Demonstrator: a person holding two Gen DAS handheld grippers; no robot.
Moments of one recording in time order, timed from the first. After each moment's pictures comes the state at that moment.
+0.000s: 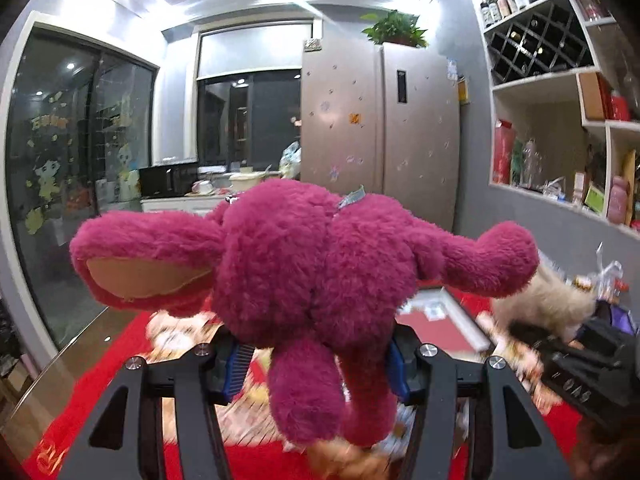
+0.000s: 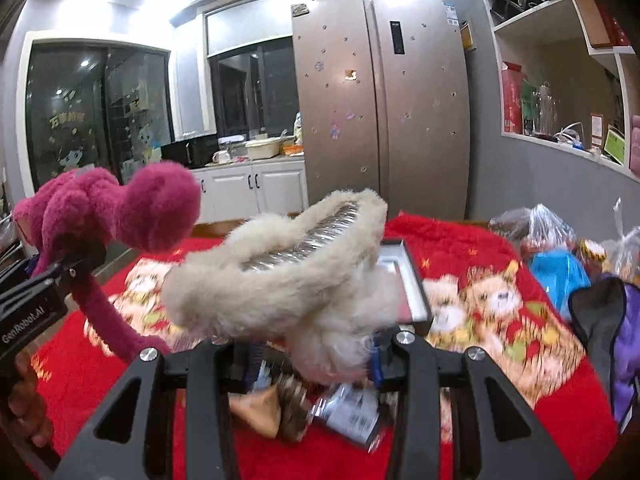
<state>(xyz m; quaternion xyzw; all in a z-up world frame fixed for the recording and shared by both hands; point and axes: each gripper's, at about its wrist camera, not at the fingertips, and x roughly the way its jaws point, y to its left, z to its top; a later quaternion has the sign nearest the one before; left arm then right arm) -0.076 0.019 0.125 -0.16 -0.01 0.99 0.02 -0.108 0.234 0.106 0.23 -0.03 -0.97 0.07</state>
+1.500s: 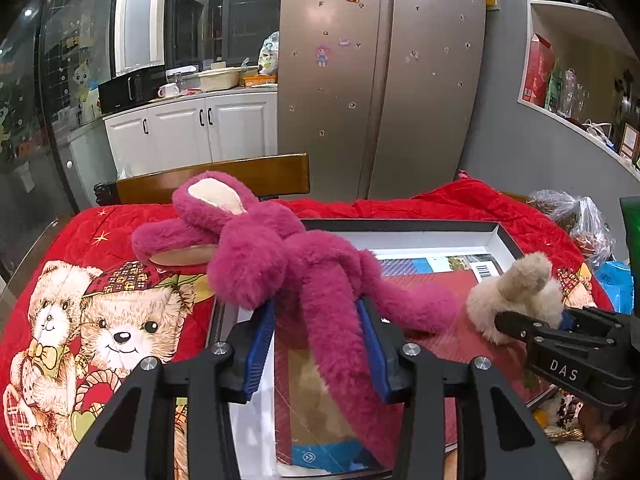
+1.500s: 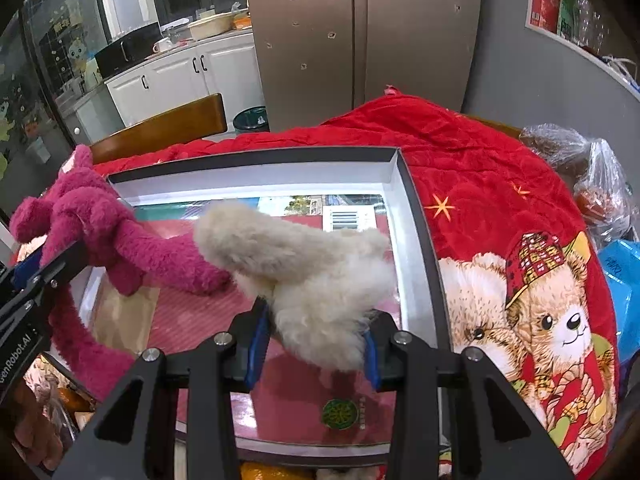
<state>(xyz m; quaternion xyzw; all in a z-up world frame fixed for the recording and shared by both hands) -0.296 0.057 0.016 -0.35 -0.02 0.94 0.04 -0.356 0.272 -0.016 0.46 -0.02 -0.89 0.02</state>
